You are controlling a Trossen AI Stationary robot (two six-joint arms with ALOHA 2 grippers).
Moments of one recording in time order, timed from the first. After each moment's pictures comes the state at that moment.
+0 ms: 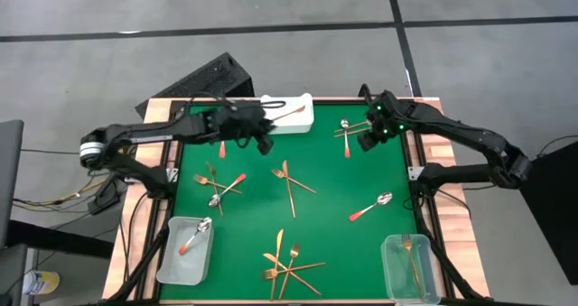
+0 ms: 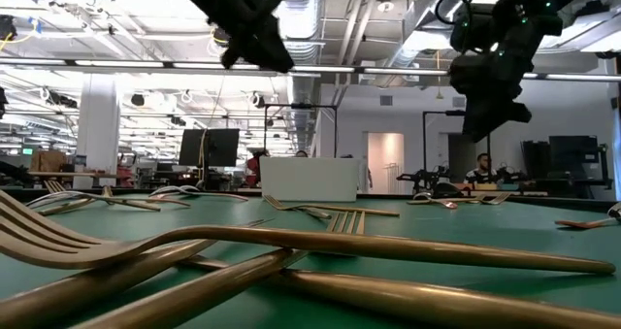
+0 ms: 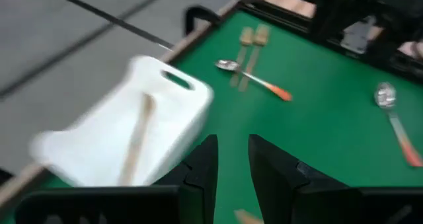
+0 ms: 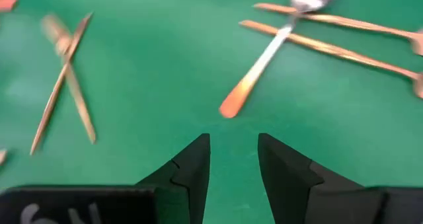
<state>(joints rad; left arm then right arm) 0.30 1.35 1.10 -0.32 -0.21 -0.21 -0.71 1.11 0.81 -0.78 -0.21 0.35</state>
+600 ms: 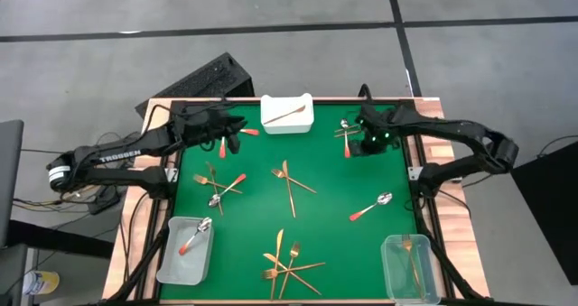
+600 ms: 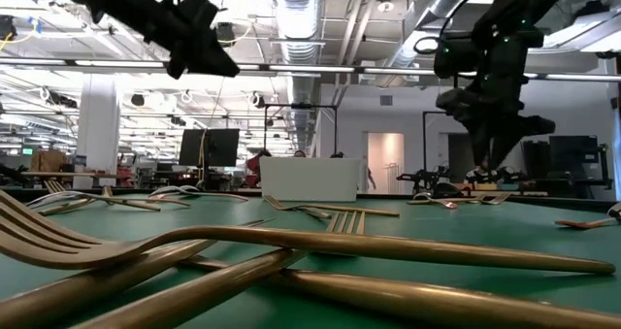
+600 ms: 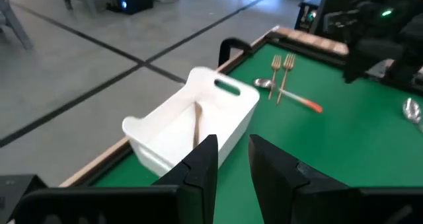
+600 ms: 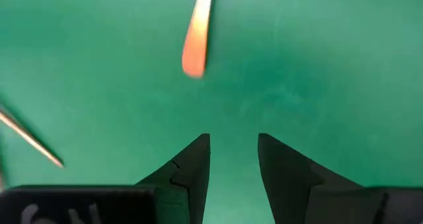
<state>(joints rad) 0.44 0.95 0.65 -0.06 -0.14 -0.12 -0.58 1.29 0.81 -0.87 -0.13 0.76</state>
